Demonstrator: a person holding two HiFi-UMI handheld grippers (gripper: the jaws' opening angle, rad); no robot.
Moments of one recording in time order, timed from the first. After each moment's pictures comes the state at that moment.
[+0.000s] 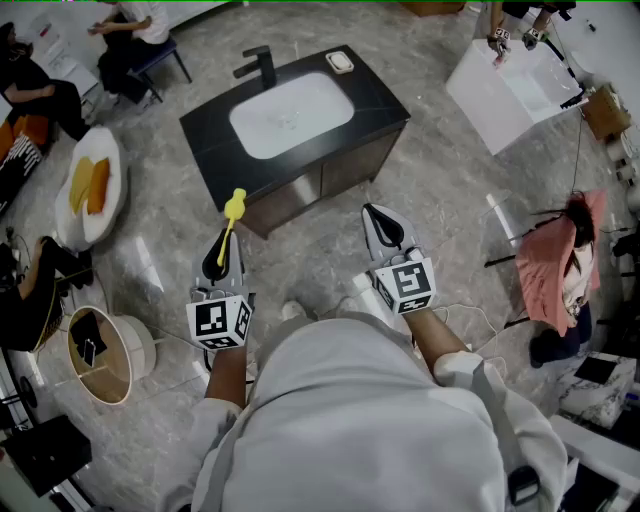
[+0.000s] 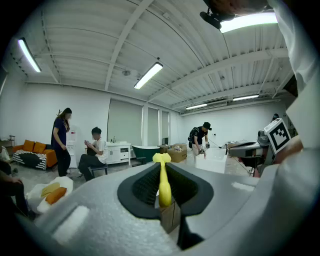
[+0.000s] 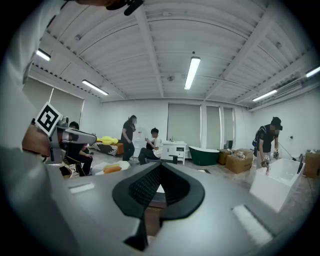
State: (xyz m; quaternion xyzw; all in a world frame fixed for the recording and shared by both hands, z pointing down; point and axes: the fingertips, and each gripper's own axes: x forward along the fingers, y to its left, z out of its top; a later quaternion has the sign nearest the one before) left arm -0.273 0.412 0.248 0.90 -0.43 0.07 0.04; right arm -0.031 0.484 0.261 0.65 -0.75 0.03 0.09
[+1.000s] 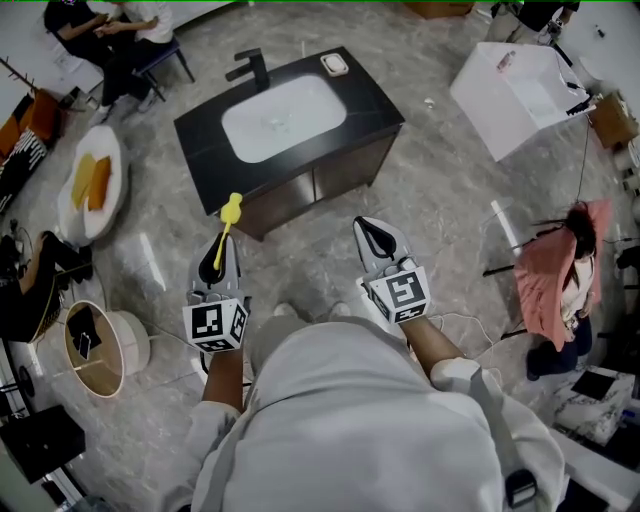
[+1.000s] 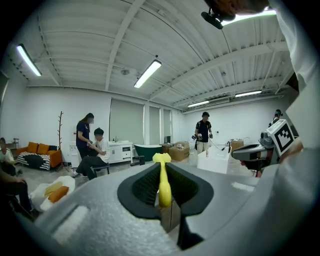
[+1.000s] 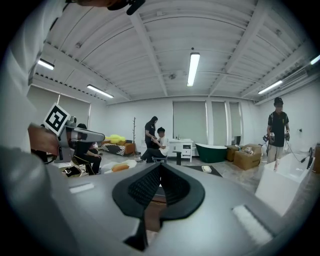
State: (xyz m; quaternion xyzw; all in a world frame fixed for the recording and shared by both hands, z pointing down) left arm -0.225 0.430 0.254 0.89 -0.45 0.08 0.04; right arm 0.005 0.505 0.282 0.61 -0.78 0.05 0.09
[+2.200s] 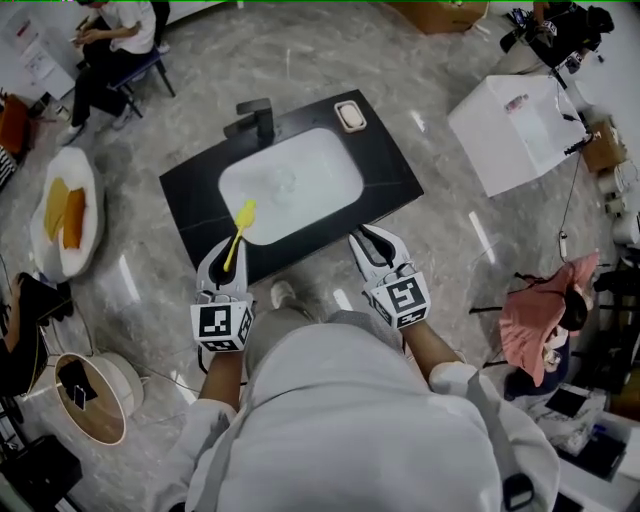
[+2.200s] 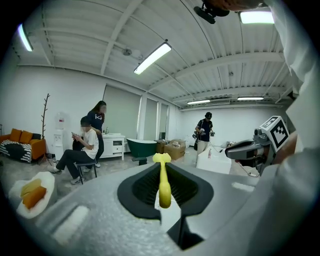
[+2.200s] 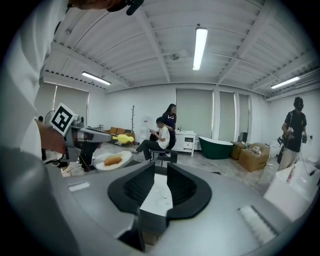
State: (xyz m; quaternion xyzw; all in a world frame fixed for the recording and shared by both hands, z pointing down) left arm -0.162 0.130 0.308 0.91 -0.40 0.08 0.09; right arm 0.043 0.209 0.313 0.59 -0.79 0.07 0.15
